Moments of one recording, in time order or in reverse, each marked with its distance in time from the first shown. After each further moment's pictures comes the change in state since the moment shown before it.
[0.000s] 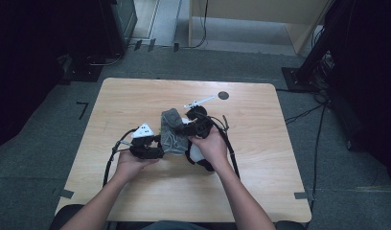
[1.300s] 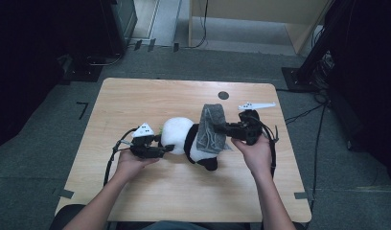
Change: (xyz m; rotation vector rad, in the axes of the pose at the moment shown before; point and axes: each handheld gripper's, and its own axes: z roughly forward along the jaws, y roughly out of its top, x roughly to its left) left arm 0.002 0.000 0.001 0.003 0.001 0.010; right arm -0.037 -0.051 -0.114 -0.226 -0.008 0.103
